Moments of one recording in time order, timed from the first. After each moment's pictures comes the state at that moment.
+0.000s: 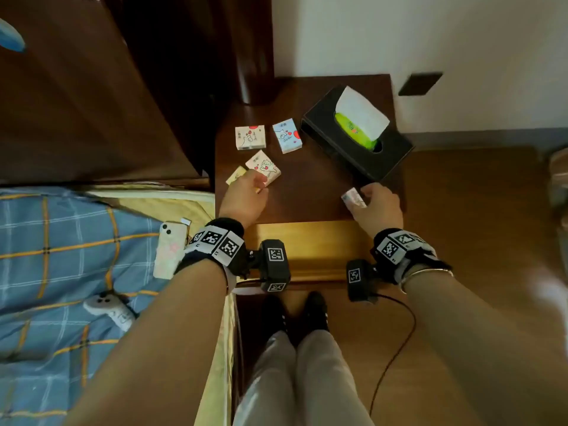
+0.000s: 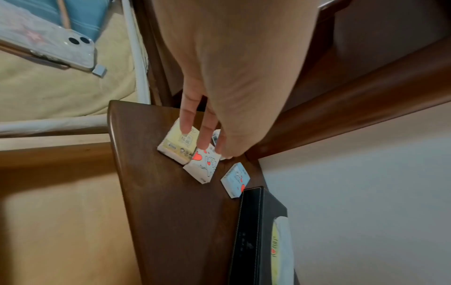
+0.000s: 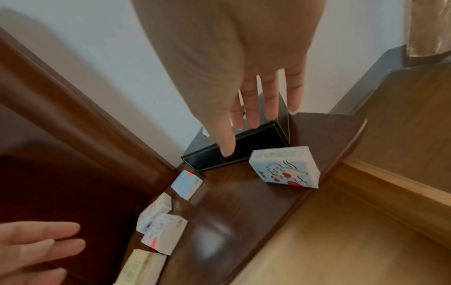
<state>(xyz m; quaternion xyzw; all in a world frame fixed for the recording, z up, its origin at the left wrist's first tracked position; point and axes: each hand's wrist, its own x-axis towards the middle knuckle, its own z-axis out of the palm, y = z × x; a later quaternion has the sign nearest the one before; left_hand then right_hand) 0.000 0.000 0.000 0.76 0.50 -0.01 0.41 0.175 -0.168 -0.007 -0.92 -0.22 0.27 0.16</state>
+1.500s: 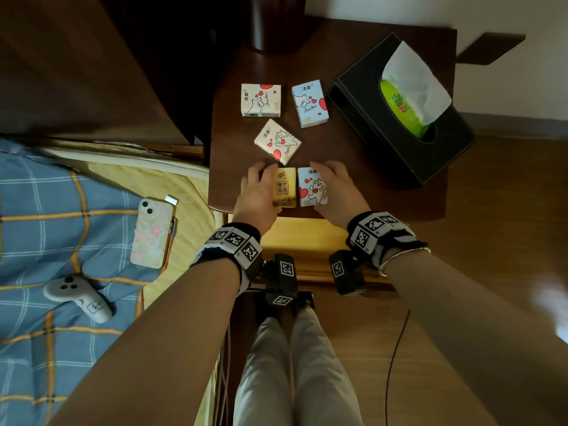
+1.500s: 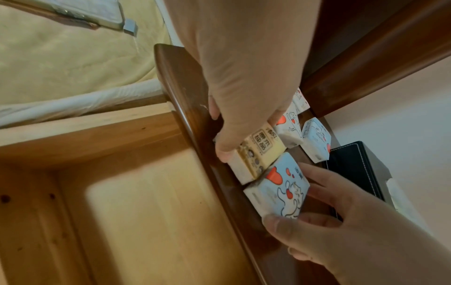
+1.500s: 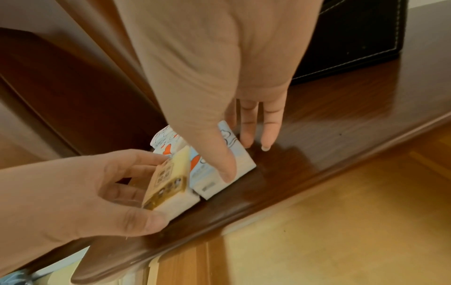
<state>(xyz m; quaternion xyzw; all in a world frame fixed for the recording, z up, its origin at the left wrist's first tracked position) 0.001 -0.001 -0.107 0.78 0.49 -0.10 0.37 0.155 -0.086 -0.102 -0.81 -0.43 0.39 0.09</state>
